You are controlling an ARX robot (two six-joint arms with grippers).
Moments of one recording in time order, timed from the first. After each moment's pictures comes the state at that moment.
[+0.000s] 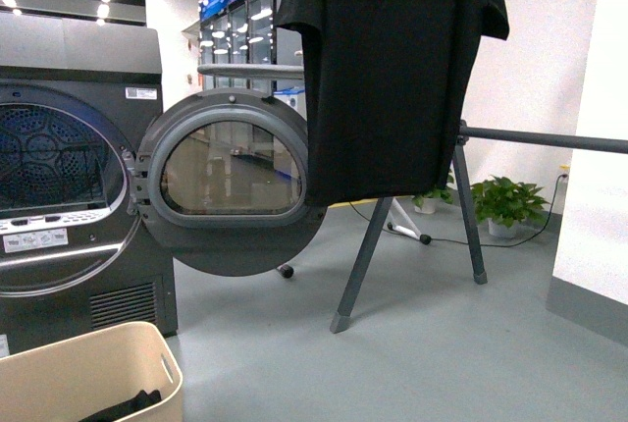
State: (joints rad) left arm 0.00 0.00 0.02 0.00 0.00 0.00; right arm 0.00 0.00 0.01 0.00 0.00 0.00
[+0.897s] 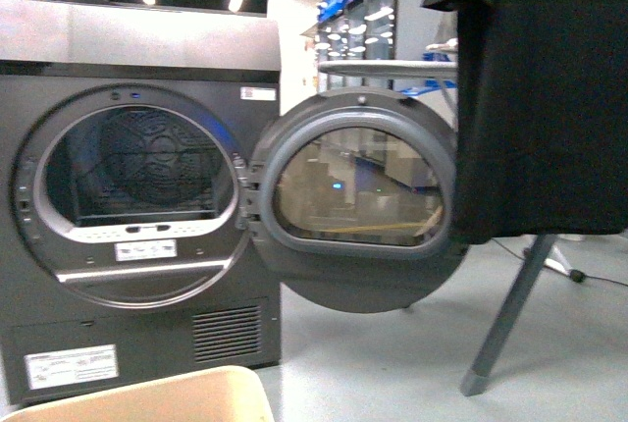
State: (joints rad) left arm 0.00 0.00 0.02 0.00 0.00 0.00; right arm 0.00 0.00 0.01 0.00 0.00 0.00
